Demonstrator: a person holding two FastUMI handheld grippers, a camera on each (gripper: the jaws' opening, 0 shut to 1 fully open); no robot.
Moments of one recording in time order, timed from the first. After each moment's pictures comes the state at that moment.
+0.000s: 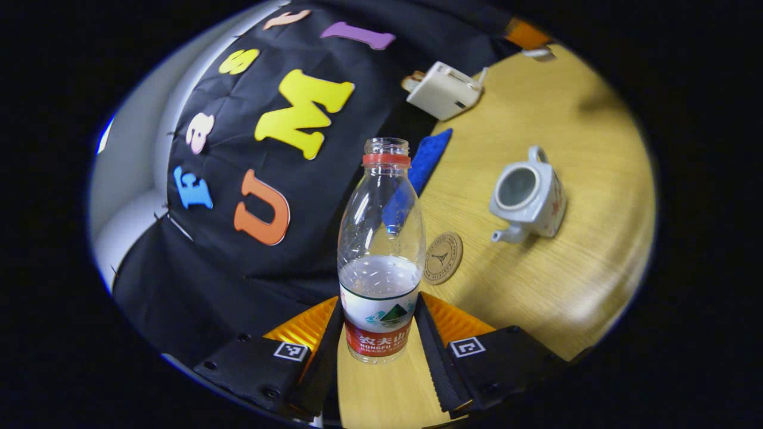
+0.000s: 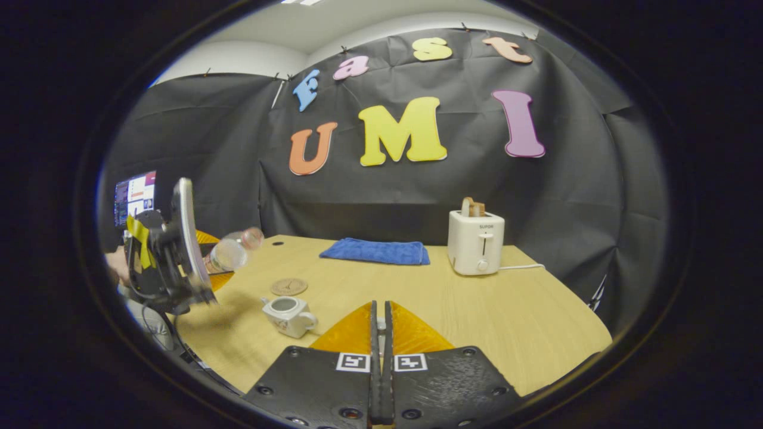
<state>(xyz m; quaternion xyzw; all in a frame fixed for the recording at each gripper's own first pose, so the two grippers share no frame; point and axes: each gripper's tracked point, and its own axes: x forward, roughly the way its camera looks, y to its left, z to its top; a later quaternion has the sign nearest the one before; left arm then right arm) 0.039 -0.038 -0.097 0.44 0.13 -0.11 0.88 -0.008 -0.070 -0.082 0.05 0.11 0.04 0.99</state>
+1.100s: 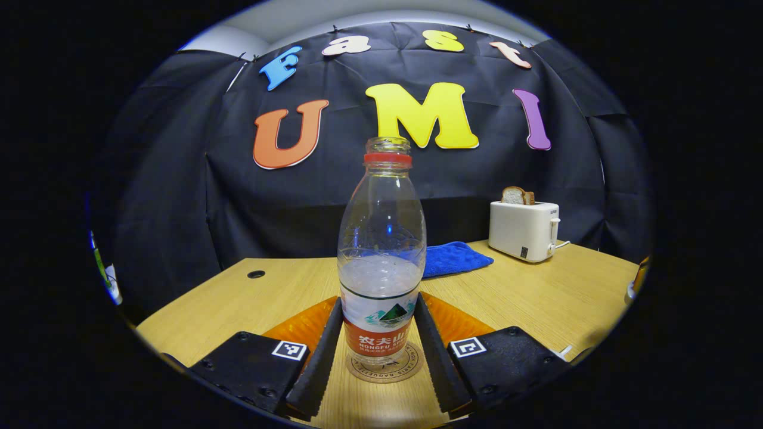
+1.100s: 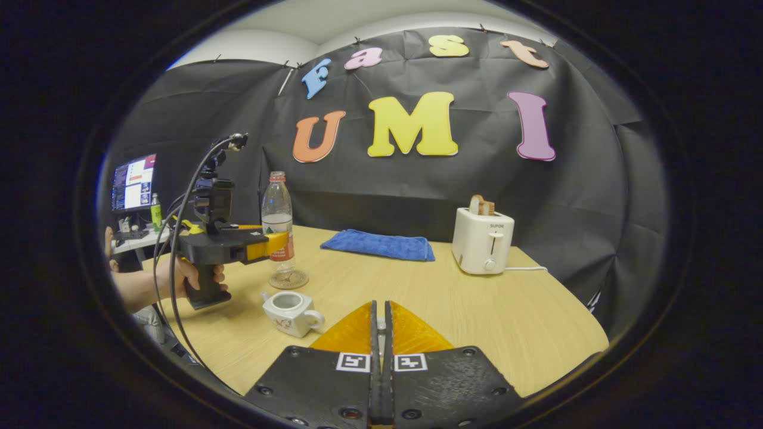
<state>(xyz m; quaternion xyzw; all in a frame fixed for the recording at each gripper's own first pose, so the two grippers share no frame) 0.145 -0.097 -0.127 0.01 0.13 -0.15 0.98 0.008 -0.050 -0.095 0.02 0.14 0.03 0.99</state>
